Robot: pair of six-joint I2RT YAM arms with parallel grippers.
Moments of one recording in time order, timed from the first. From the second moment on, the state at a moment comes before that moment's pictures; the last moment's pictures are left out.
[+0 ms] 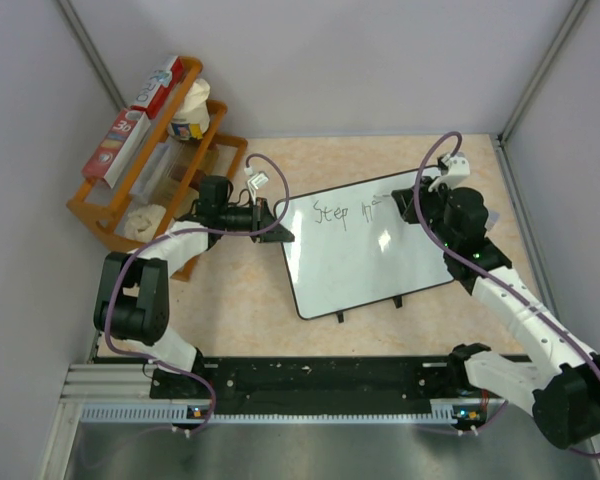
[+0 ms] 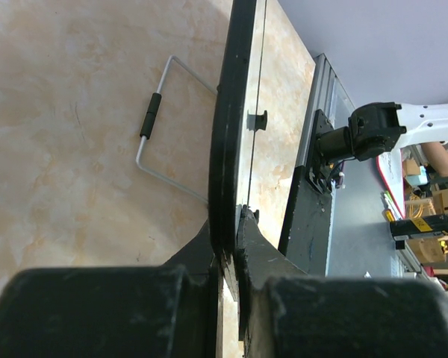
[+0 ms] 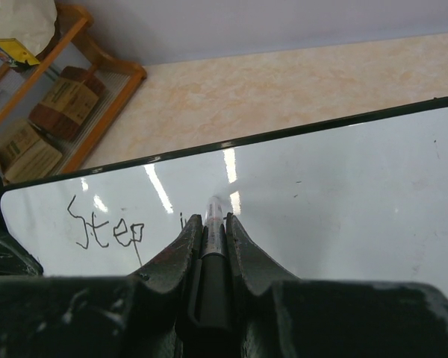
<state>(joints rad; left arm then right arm) -0.21 1.60 0.95 0.01 1.15 -0.23 0.35 1.02 0.79 0.08 -0.02 0.36</state>
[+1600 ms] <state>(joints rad) -0.20 1.61 0.95 0.01 1.16 -0.23 0.35 0.92 0.68 0.04 0.02 0.37</state>
